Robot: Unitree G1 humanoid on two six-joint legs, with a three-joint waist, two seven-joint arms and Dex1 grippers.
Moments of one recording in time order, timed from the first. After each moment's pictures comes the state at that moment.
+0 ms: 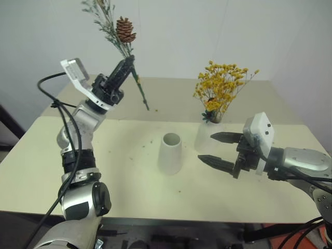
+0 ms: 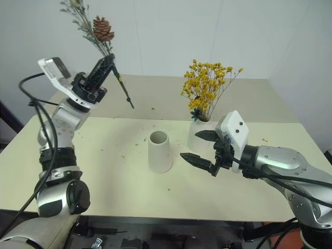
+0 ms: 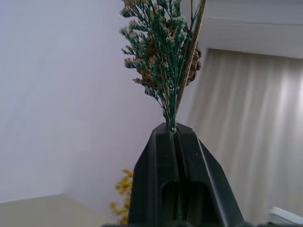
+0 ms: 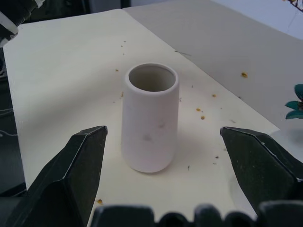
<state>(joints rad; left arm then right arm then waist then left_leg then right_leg) -1.04 0.31 0.46 0.48 -0.83 0.58 -1.12 -0.34 -0.85 -0.20 -0.70 0.85 0.90 0.59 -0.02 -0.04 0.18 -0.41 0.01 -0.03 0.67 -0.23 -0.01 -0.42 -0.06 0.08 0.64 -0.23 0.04</state>
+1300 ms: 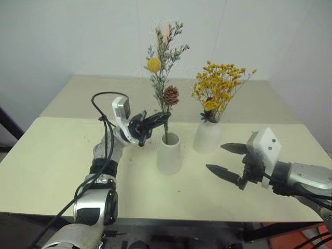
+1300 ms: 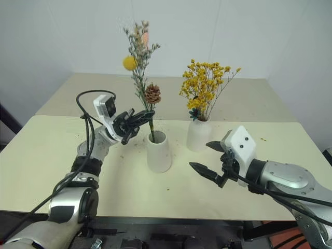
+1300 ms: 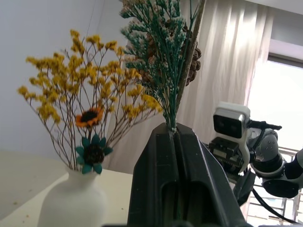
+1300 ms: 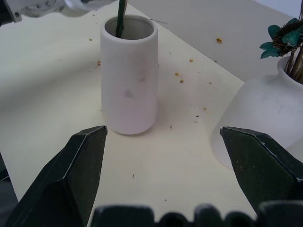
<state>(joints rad) -0.91 0.22 0.22 0.72 -0.63 0.26 -1.58 -0.17 -0.88 -0.26 -0.77 0.79 0.89 0.52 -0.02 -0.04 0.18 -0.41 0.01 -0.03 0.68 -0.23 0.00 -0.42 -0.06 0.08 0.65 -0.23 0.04</state>
